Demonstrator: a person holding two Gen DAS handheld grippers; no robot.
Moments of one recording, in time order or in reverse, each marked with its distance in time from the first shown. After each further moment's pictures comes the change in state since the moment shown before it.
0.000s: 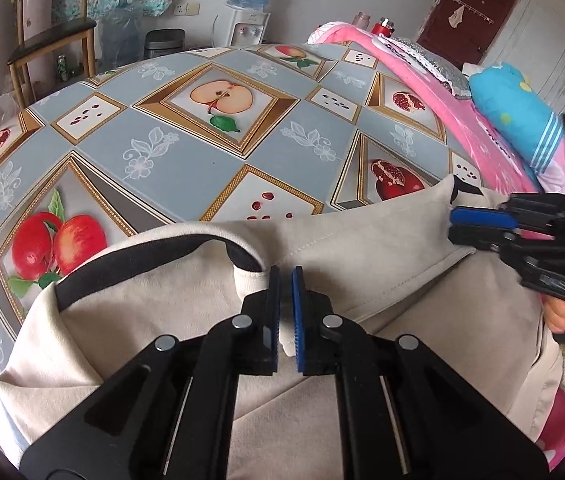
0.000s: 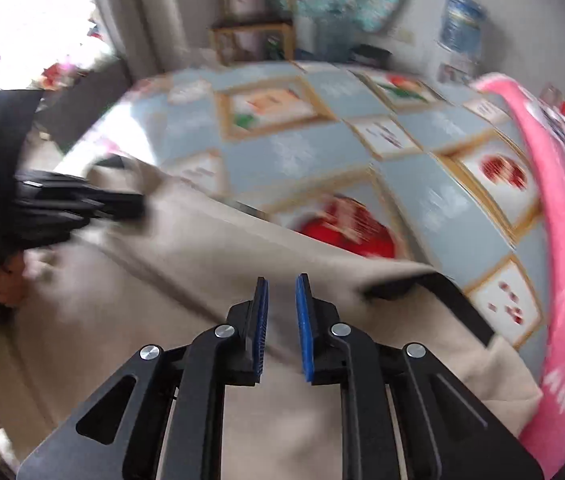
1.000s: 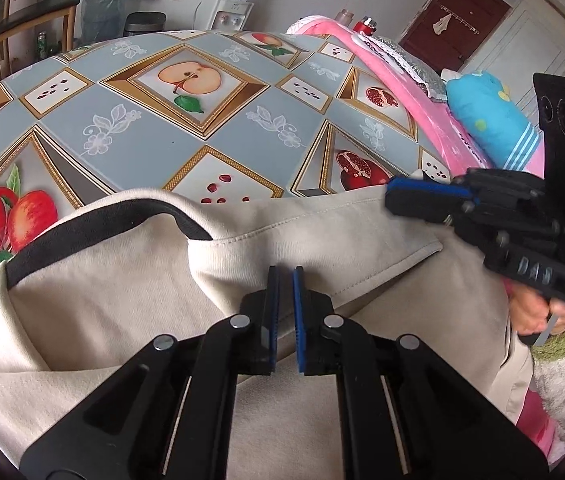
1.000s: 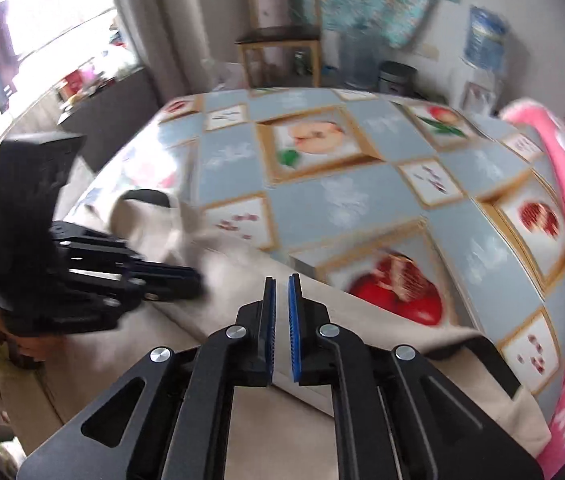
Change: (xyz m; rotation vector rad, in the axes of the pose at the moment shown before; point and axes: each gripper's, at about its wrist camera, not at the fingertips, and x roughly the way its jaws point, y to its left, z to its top) left arm 0.008 -0.002 -0.005 -0.055 0.025 -0.149; right arm 0.025 0.019 0.032 -0.040 0.008 0.027
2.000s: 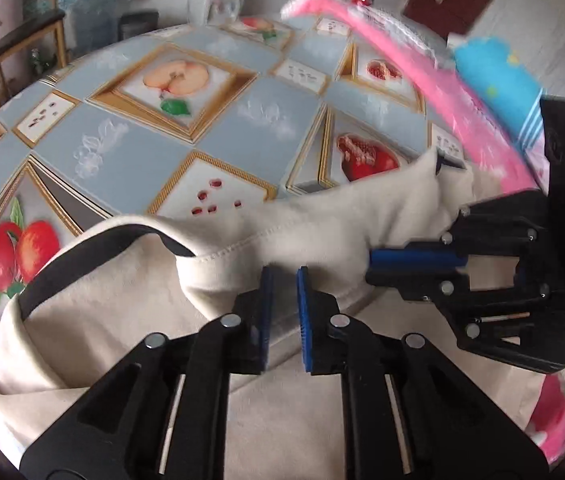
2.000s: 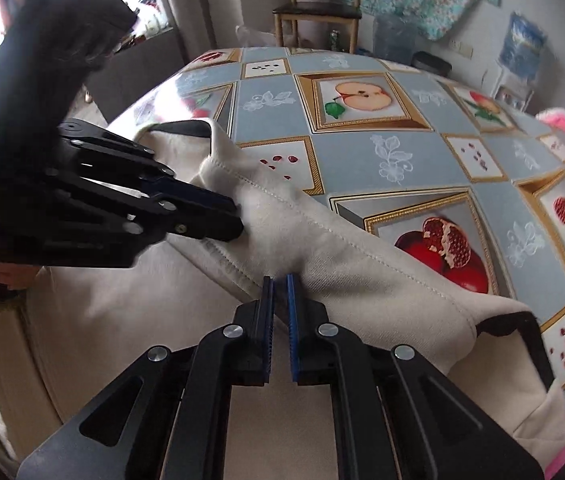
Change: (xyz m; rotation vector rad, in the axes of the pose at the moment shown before) left arm 0.008 -0.018 0.014 0.070 0.068 0.075; right arm 0.006 0.005 -0.033 -0.119 0.075 0.009
